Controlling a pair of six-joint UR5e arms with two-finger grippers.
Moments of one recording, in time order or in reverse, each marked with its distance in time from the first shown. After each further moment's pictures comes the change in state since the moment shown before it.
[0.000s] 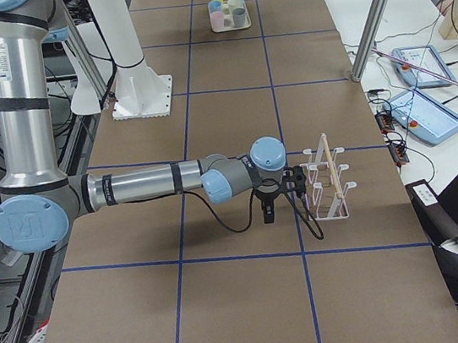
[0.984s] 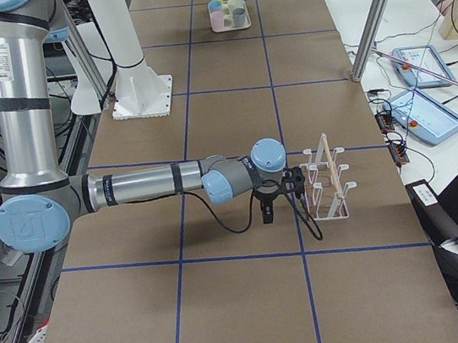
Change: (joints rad) left arm 0.074 0.006 0.012 -0.009 -0.002 0.001; right arm -0.009 0.000 -0.008 0.001 0.008 -0.002
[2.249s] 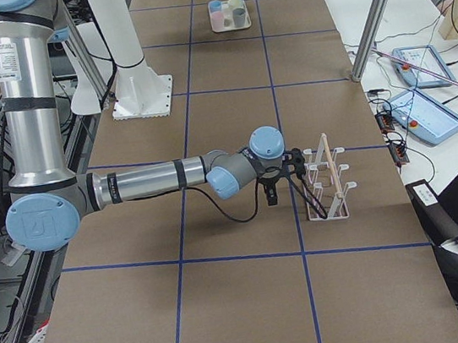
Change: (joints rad) left arm -0.187 0.009 -0.325 0.212 -0.043 -0.123; right arm -0.072 0.025 0.007 0.229 0.032 0.147
